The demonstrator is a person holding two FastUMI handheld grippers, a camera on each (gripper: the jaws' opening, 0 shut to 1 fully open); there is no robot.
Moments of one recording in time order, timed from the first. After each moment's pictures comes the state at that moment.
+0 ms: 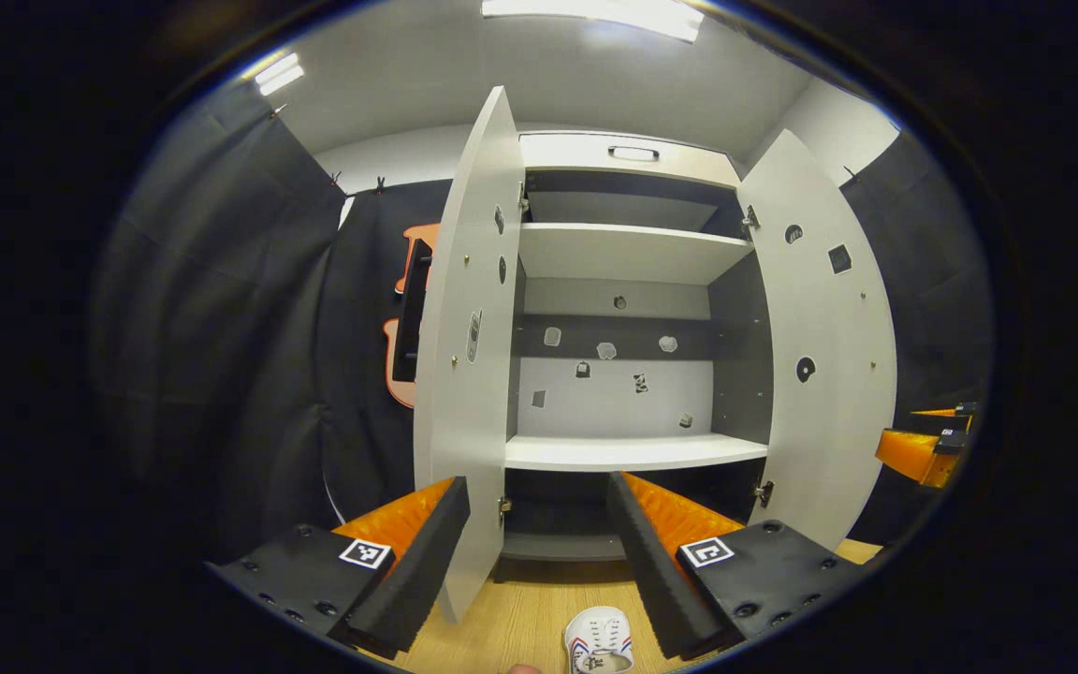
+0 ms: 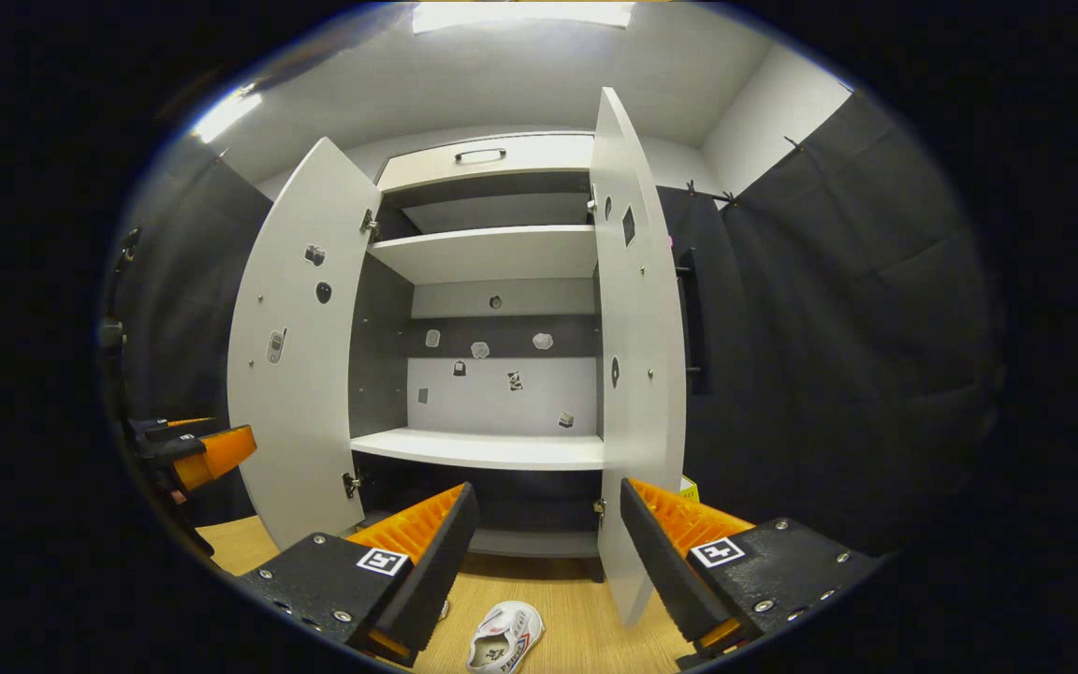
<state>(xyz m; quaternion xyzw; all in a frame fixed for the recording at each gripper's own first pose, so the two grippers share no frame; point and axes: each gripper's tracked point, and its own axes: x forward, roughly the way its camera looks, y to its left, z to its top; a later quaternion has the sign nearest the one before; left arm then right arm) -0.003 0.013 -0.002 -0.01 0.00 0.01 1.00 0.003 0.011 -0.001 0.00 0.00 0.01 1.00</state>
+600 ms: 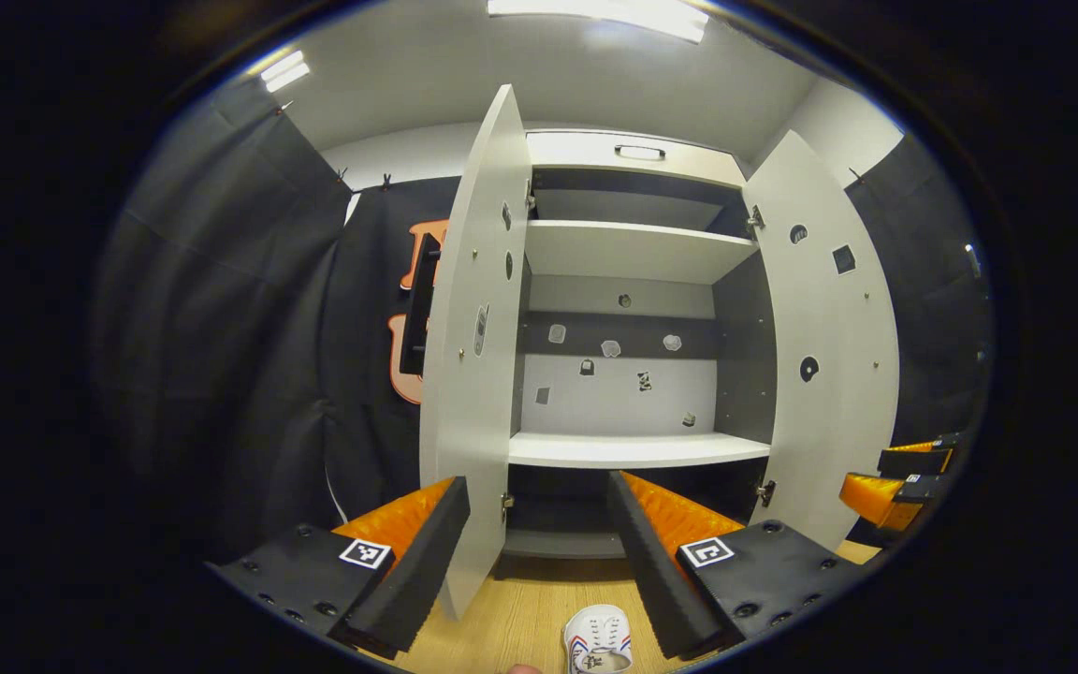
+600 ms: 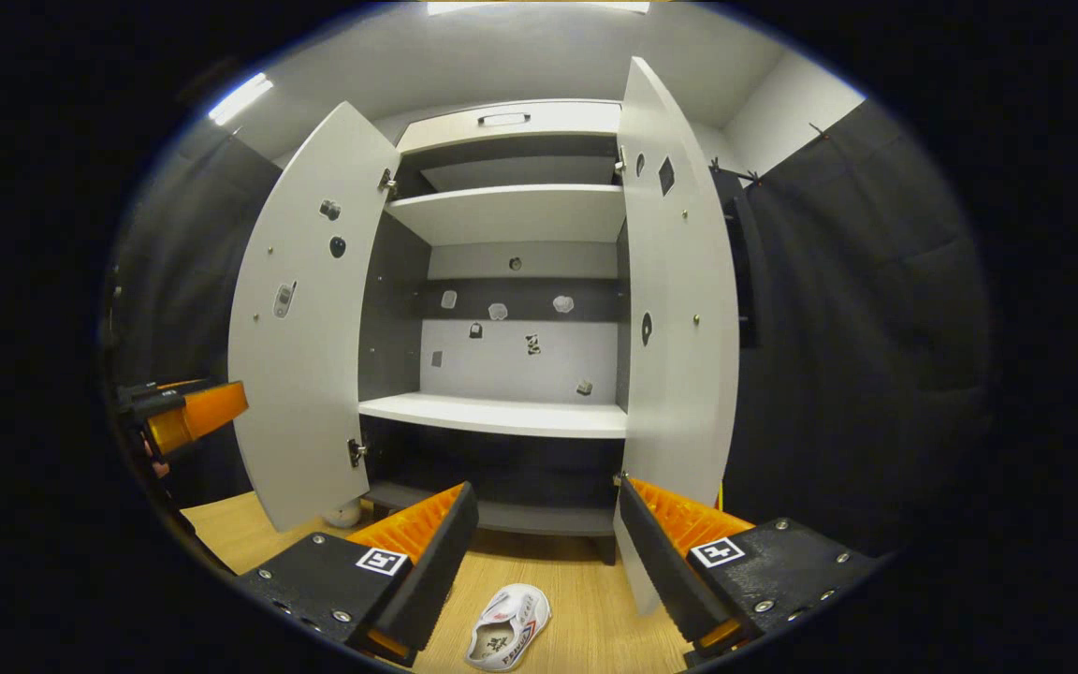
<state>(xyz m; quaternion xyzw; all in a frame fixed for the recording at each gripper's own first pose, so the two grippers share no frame) -0.006 0.019 -0.007 -0.02 0.01 0.02 1.00 0.023 0.036 -0.061 -0.02 0.06 0.04 1.00</state>
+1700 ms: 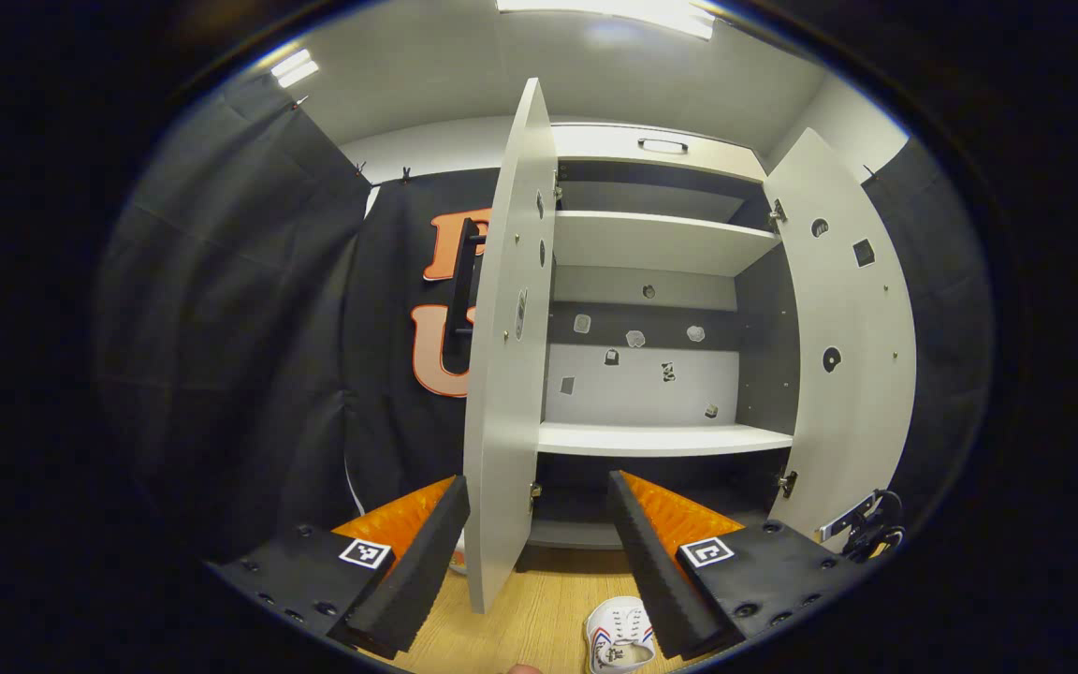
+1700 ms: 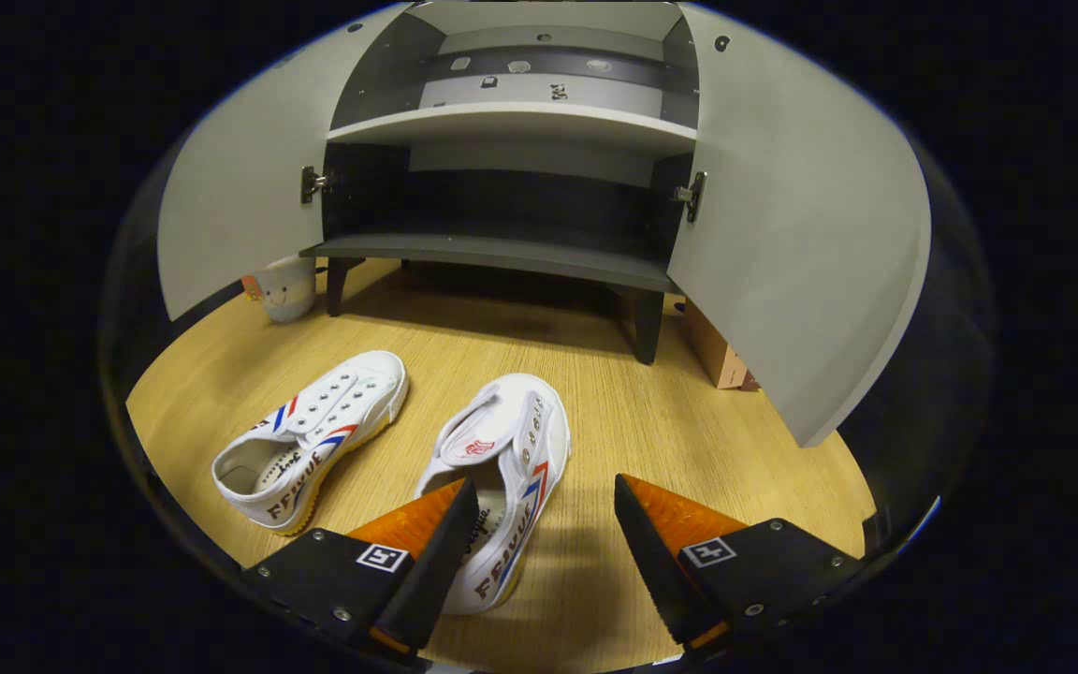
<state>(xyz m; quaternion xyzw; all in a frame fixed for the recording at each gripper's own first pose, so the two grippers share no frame) -0.014 0.048 -0.020 -0.02 0.02 0.05 1.00 0.026 0.035 -0.376 -0.07 0.37 0.01 0.93</state>
